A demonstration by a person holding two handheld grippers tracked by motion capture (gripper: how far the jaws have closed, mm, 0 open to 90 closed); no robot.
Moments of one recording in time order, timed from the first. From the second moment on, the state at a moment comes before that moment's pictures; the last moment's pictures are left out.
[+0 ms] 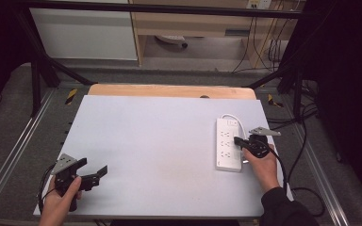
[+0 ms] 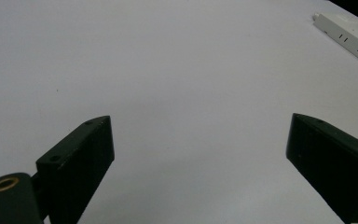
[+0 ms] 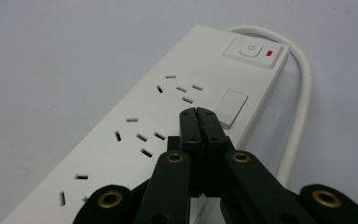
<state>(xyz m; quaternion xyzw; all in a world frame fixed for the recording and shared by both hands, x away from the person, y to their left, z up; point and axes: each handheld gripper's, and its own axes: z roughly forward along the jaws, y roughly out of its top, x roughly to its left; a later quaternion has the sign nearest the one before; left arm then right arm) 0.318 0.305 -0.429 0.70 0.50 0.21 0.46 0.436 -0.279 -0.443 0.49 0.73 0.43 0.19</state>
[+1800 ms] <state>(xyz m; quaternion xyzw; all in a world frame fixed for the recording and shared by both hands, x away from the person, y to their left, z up) 0.318 0.305 -0.429 0.70 0.50 0.21 0.46 0.438 -0.280 -0.445 0.51 0.73 0.43 0.19</state>
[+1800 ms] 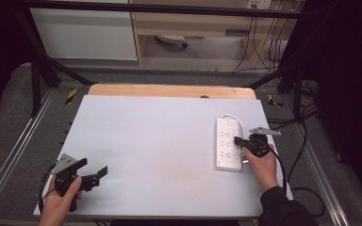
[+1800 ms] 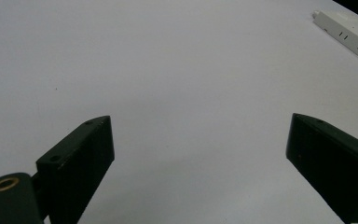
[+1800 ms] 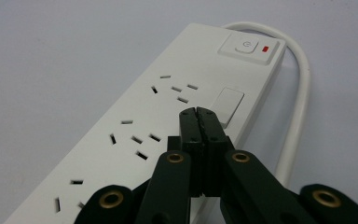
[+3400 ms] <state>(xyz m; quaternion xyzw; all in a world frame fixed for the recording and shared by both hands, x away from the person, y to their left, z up) 0.317 0.306 -0.429 0.70 0.50 0.21 0.46 0.437 -0.284 -0.438 0.51 0.71 0.45 0.19</state>
